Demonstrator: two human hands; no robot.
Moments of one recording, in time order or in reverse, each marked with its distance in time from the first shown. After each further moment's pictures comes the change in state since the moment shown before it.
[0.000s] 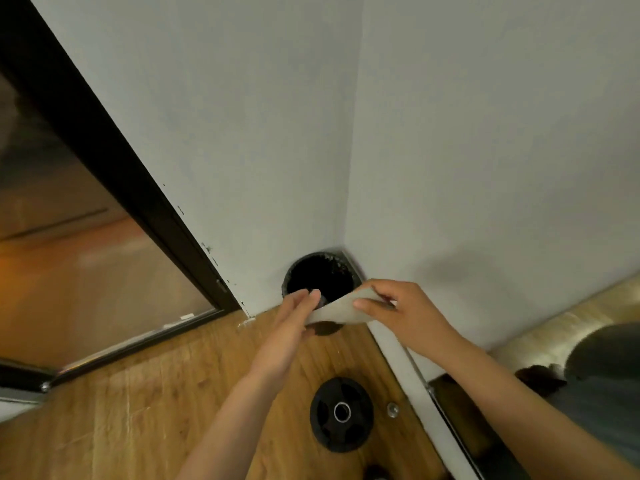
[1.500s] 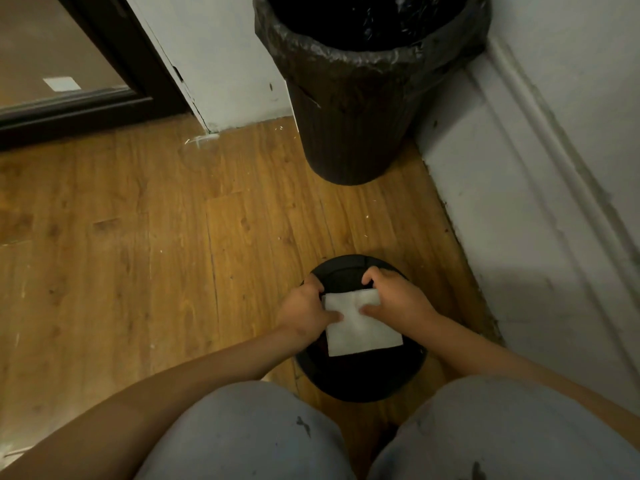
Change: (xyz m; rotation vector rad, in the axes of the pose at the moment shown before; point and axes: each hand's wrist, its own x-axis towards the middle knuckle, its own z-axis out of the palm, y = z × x) left_hand 0.352 -0.704 -0.047 0.849 0.107 -0.168; right_hand -0.015 0.668 0.377 -0.523 -0.526 0.342
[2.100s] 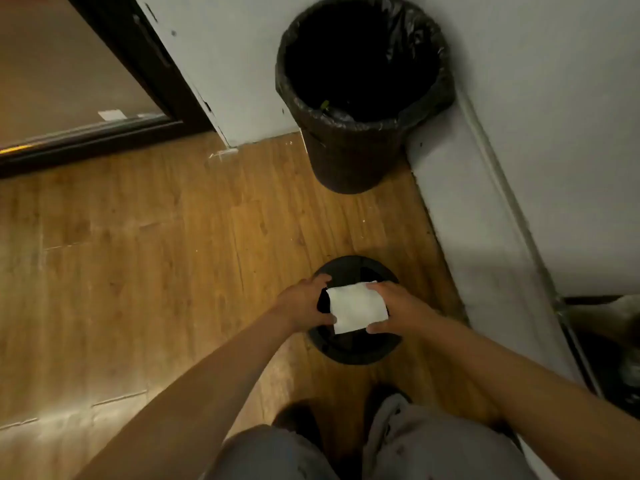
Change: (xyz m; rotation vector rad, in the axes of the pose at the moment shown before) left_hand -0.073 0.046 -0.096 0.176 -0.358 0.116; right_hand -0.079 -0.030 -0.058 0.063 -0.264 0.029
